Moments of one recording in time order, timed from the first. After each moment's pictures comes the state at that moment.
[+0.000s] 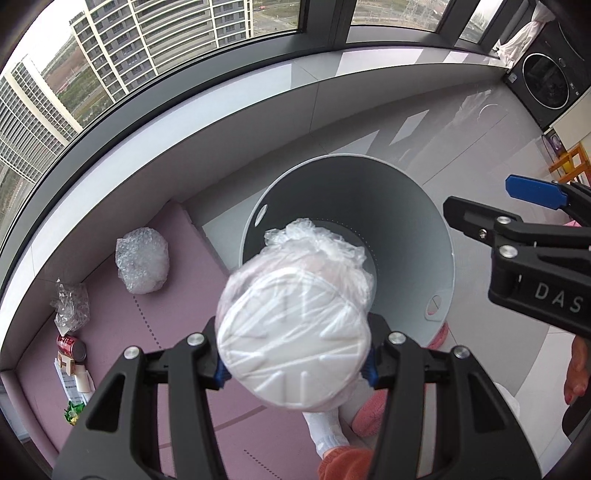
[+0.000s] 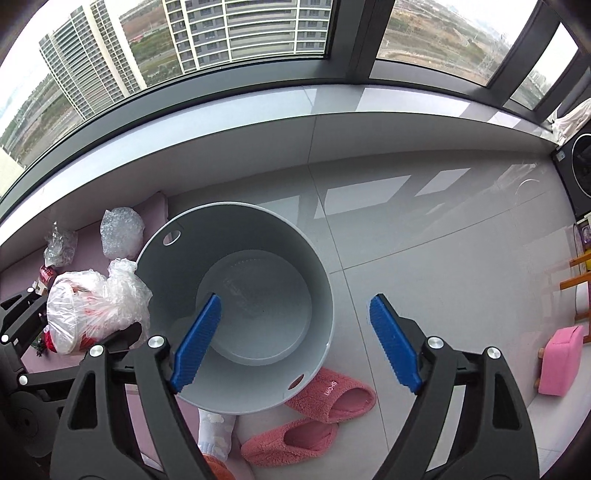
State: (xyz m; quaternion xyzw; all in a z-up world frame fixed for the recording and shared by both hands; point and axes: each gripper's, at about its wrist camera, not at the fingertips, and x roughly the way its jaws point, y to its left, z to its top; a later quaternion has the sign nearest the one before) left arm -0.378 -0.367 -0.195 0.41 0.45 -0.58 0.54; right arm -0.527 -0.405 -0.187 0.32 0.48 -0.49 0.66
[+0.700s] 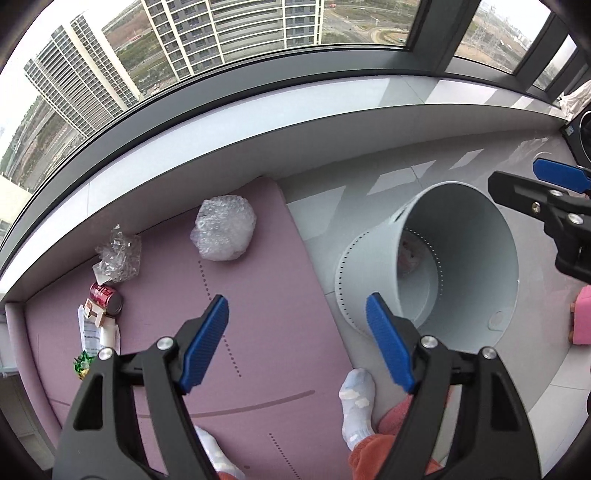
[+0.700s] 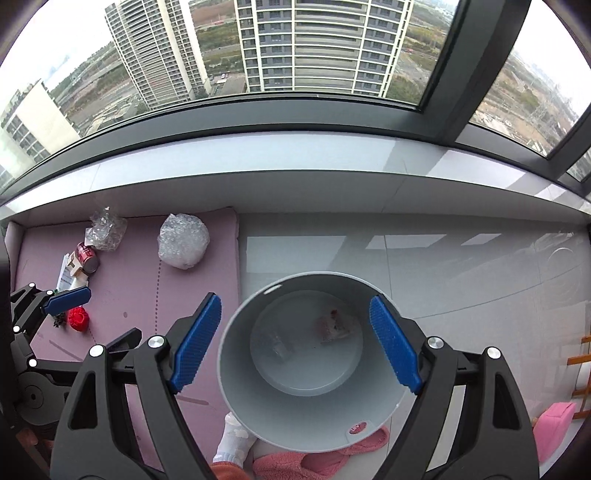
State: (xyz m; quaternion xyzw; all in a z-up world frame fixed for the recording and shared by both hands) left arm -0.253 -0.329 -0.174 0.38 0.49 -0.48 0.63; right arm -0.408 -0.409 -0.157 0.26 0.49 -0.38 0.74
